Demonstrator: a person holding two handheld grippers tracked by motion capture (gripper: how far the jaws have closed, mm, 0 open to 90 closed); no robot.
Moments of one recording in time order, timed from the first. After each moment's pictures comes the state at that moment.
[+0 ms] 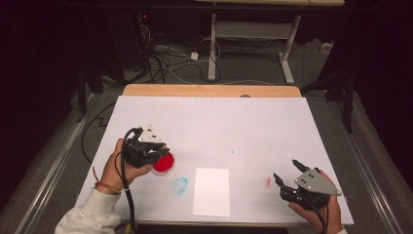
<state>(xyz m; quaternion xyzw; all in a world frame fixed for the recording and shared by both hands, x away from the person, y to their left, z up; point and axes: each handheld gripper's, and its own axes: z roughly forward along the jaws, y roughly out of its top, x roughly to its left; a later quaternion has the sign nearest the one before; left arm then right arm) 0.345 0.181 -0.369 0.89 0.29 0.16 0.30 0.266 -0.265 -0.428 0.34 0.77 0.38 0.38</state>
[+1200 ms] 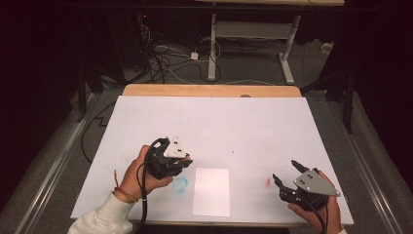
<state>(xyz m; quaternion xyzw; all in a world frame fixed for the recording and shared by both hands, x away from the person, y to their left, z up) 0.326 0.122 -0.375 0.92 0.21 0.14 0.30 0.265 -0.264 -0.429 0.34 0.78 0.38 0.38</state>
